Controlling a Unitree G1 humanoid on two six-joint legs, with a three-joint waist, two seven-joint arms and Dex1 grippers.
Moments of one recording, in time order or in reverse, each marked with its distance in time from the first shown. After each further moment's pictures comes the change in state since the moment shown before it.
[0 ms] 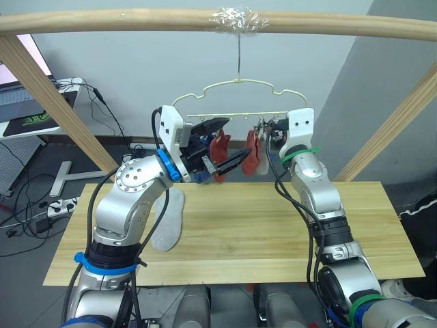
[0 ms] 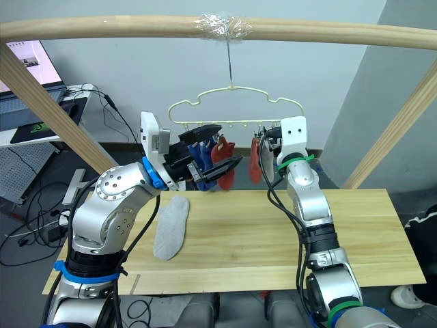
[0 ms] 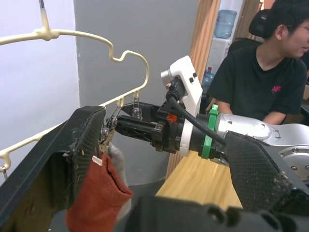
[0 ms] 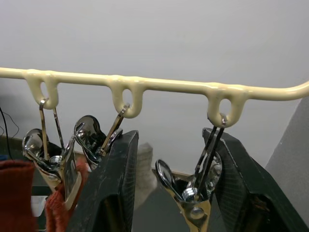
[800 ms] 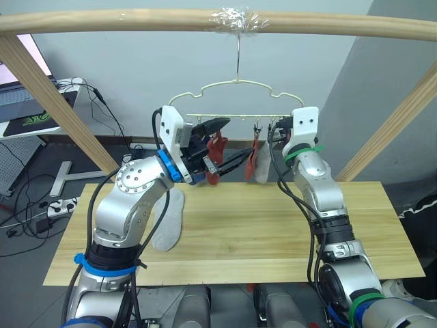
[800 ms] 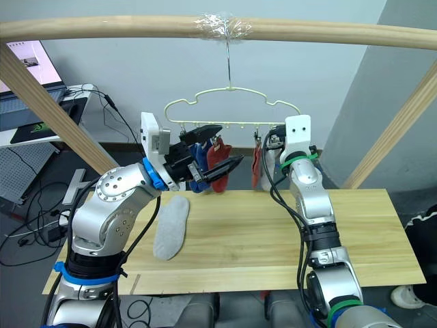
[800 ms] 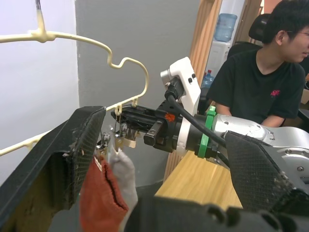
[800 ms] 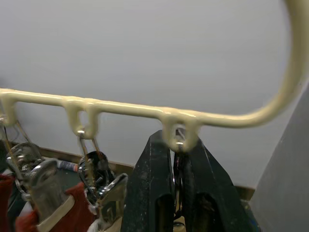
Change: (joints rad) left arm 0.028 -0.003 -0.008 -0.035 -0.017 0.028 0.027; right arm -0.010 0.001 -0.069 -0.012 0.061 0.051 0.026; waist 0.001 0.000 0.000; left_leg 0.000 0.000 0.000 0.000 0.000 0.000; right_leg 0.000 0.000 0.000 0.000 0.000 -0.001
